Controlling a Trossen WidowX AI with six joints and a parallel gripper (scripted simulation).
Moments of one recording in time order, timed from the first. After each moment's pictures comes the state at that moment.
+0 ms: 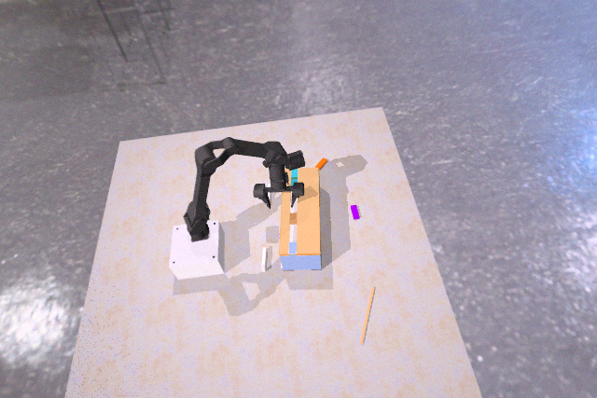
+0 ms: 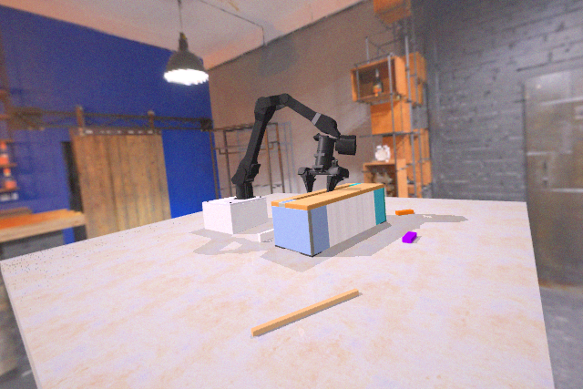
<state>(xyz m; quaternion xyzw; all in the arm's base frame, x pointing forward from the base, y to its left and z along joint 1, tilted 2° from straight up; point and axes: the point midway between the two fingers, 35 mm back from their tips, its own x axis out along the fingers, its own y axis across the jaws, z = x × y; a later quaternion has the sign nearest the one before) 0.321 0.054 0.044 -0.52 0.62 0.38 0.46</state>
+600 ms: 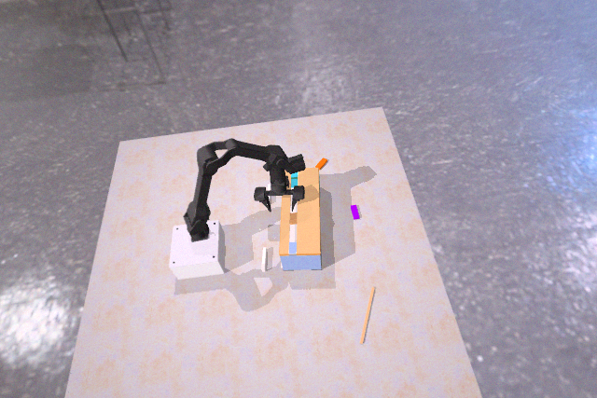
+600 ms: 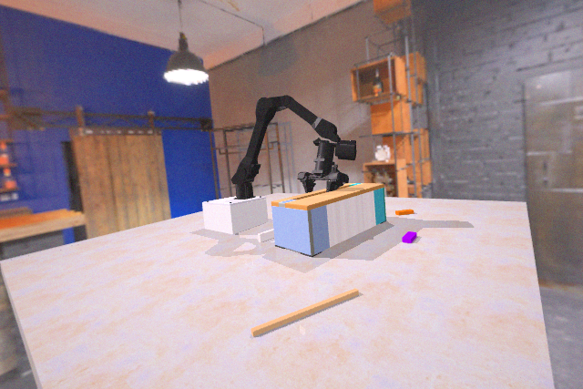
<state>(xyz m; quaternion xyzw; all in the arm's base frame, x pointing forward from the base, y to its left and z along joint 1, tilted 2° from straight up) 0.321 0.051 0.026 -0.52 0.62 0.38 0.46</state>
